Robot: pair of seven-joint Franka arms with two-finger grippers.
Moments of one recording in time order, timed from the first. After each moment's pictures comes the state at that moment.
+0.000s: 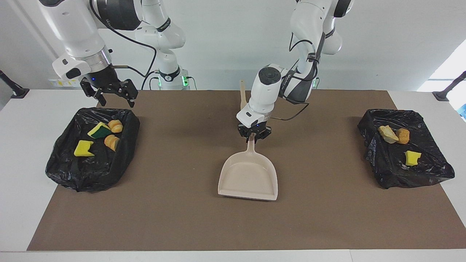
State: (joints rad) left arm -0.59 0.31 -0.07 -1.84 -0.05 2.25 -0.47; right arm -0.03 0.03 0.02 -1.56 -0.03 1.59 0.05
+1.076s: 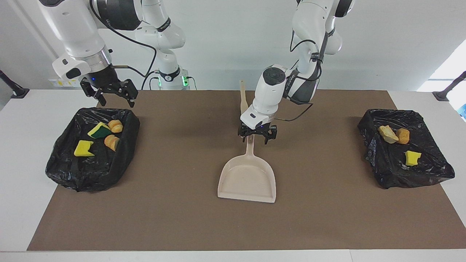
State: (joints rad) left arm -0.56 0.27 -0.05 -1.83 -0.05 2.21 -0.47; right arm -0.03 0.03 0.02 -1.56 -0.03 1.59 0.05
